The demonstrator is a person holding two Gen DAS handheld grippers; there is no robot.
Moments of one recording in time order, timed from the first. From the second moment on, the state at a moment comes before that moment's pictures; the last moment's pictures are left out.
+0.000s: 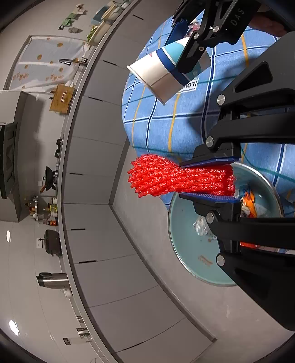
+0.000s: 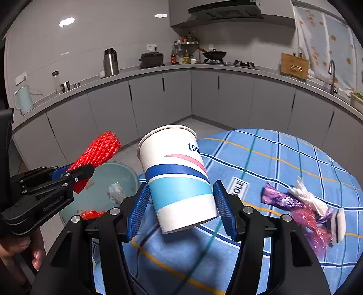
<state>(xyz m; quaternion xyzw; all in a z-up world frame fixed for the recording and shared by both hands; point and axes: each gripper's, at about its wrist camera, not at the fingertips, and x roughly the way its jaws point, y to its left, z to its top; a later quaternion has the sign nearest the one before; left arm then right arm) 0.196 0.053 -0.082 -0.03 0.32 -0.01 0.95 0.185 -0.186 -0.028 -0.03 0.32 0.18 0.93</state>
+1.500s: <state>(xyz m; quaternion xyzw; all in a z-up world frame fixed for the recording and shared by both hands) 0.190 0.119 -0.092 -0.05 0.34 0.07 0.94 0.200 -0.101 -0.036 -0.05 0.33 0.25 0.91</state>
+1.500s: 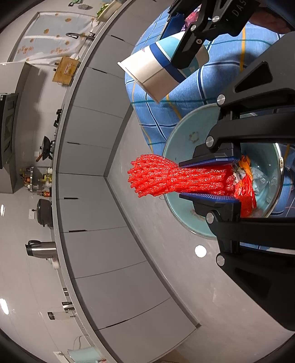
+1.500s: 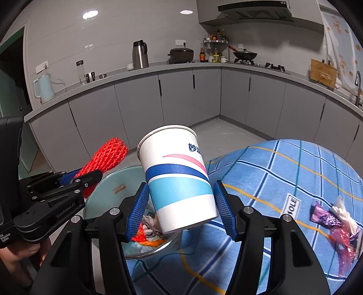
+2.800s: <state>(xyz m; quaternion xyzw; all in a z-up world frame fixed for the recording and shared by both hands) 0.199 0.112 -0.113 -0.04 0.36 0.09 0.93 0.215 -0.132 -0.065 -0.02 0.36 0.22 0.91</state>
